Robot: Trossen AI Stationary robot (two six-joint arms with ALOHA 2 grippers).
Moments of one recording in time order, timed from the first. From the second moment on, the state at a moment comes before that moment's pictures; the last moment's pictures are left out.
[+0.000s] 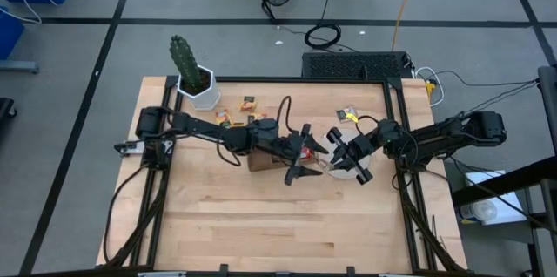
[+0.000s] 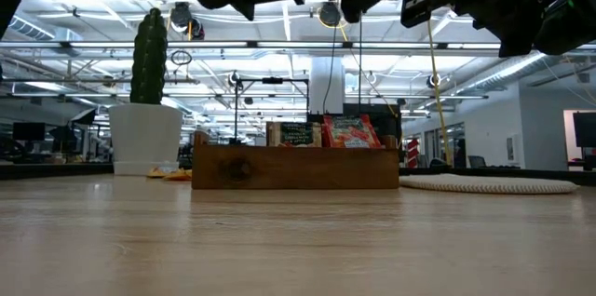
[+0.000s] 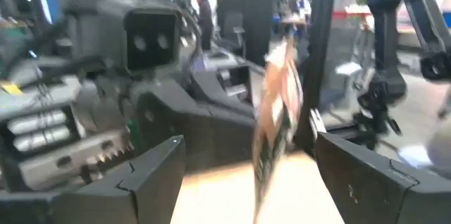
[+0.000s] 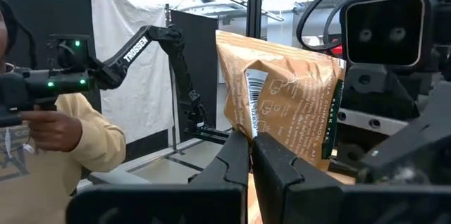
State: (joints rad) left arm -0.01 1.91 1.24 0.71 0.35 -0.01; right arm -0.08 1.23 0.28 1.24 -0.66 0.15
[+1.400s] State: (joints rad) left arm 0.01 1.82 1.24 0.52 0.45 0.16; right arm -0.08 1.23 0.28 1.22 -0.69 0.16
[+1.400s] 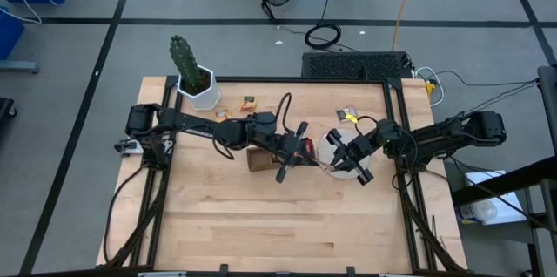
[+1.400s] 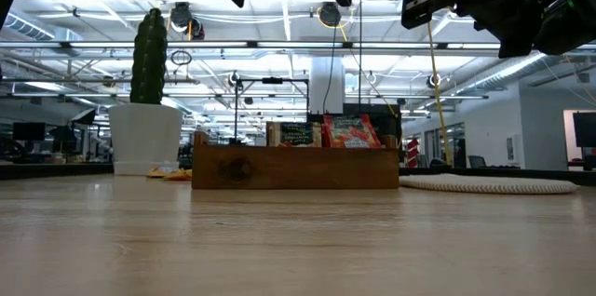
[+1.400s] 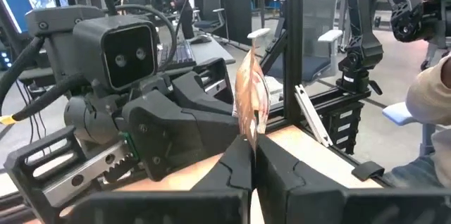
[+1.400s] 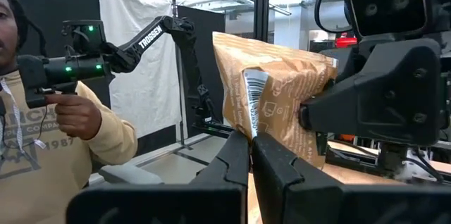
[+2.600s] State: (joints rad) left arm -0.04 1.93 1.78 -1.11 -0.20 -0.06; right arm -0.16 1.21 0.28 0.96 -0.42 0.10
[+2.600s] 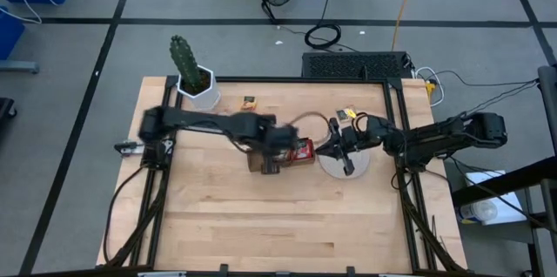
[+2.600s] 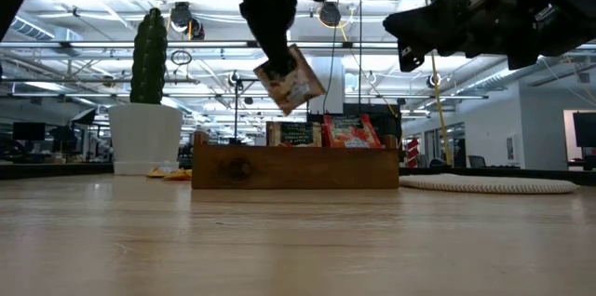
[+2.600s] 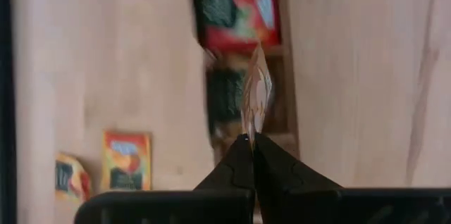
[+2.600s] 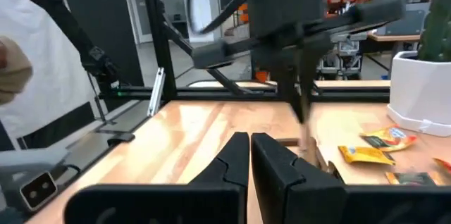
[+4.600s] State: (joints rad) left arm -0.03 2.21 1.95 -1.27 -0.20 -0.14; right arm -0.20 1.21 0.28 0.95 -0.42 0.01
